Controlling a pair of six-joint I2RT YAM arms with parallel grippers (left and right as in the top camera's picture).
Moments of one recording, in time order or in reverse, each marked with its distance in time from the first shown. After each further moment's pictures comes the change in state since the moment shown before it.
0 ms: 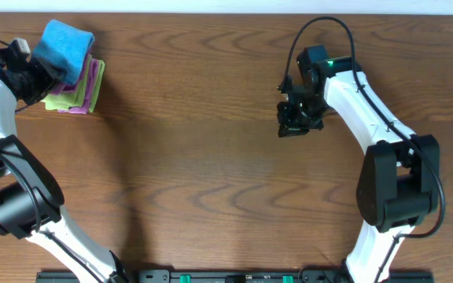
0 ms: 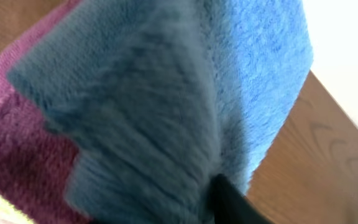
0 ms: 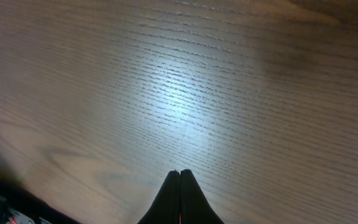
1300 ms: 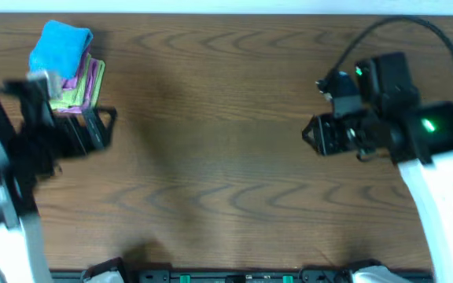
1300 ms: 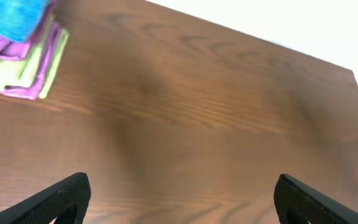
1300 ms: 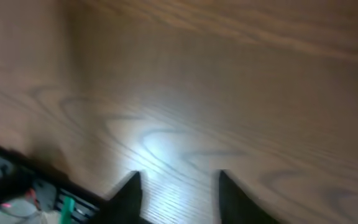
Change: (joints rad) left arm -0.173 -1.023 -0.271 -0.531 0.036 0.224; right arm 0.019 -0.682 0.001 -0.209 0.084 -0.003
